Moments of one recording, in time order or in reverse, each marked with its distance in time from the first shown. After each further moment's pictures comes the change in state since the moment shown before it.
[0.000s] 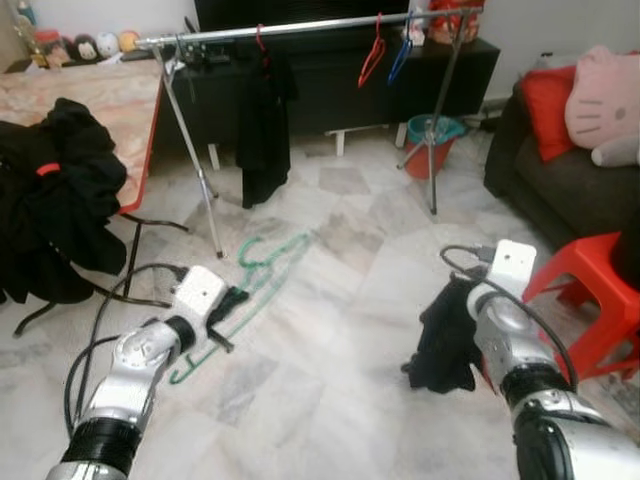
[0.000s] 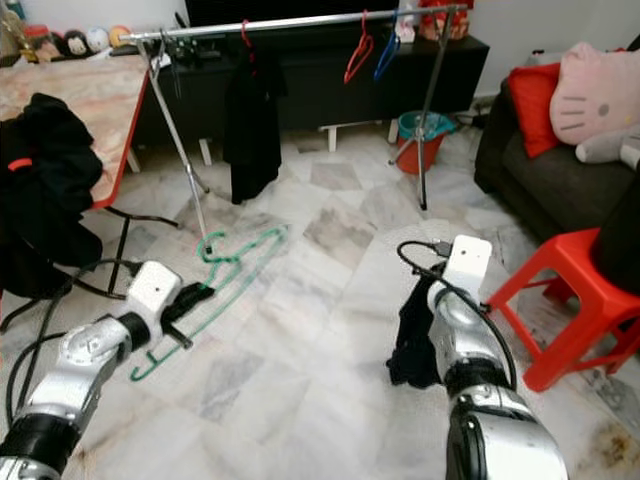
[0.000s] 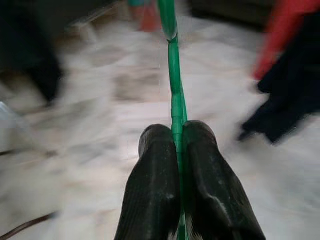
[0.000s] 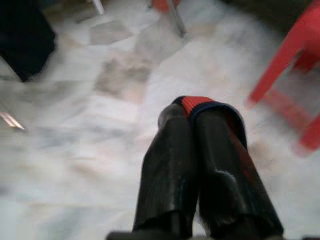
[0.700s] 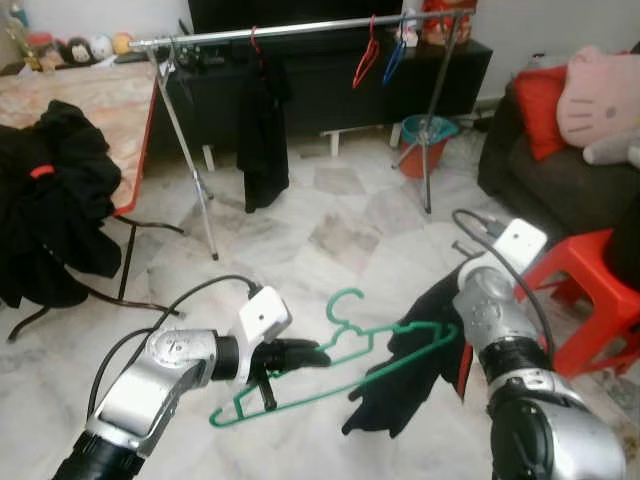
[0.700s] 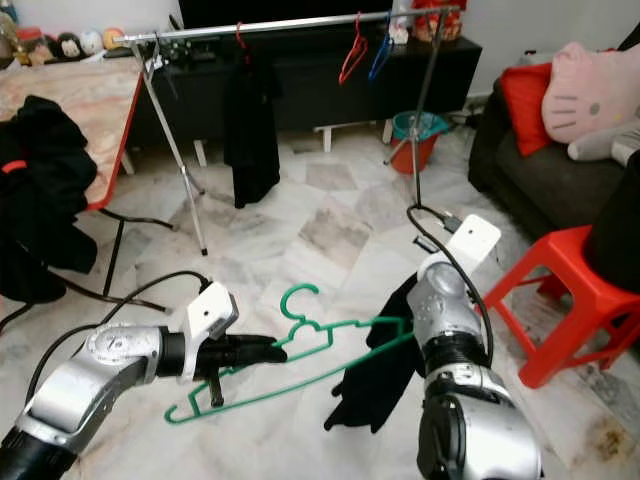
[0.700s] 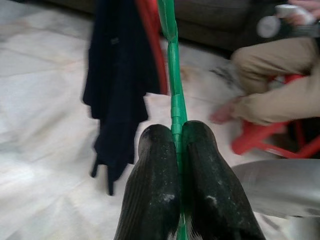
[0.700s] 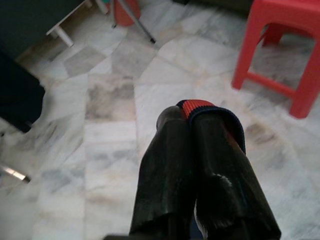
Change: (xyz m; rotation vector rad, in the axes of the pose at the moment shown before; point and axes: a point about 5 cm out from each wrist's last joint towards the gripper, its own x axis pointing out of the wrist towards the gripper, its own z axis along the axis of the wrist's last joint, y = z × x) left arm -0.010 -0.072 0.048 -0.097 0.035 -0.607; right arm -0.004 0.027 0.026 0.153 -0.027 -0.164
